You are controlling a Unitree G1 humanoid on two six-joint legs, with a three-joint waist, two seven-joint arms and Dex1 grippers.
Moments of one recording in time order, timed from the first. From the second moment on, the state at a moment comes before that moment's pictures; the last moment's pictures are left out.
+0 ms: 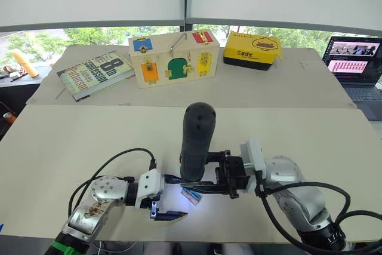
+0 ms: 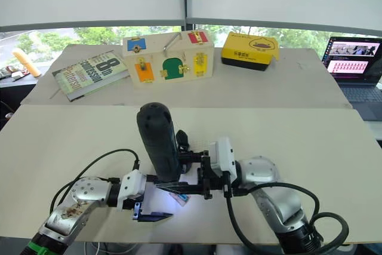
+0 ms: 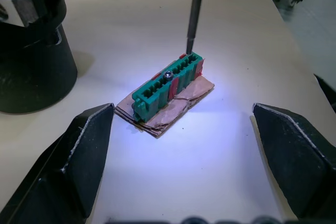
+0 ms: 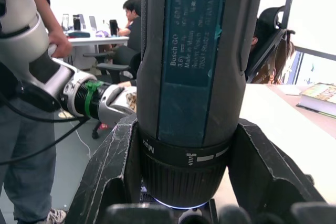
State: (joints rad) left arm -0.04 0.63 -0.24 -0.16 -0.24 0.04 -1.19; right arm -0.21 -0.43 0.24 -0.49 0.55 0.24 1.07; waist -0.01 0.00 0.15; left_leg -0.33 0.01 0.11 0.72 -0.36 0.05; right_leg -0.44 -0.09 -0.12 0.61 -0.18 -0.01
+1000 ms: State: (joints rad) left arm -0.05 0.61 -0.26 -0.08 -0.23 -0.06 -1.19; right arm -0.20 -0.43 0.26 -0.44 0.47 0.18 1.09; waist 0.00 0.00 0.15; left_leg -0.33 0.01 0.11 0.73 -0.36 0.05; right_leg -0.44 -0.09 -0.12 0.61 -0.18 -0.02
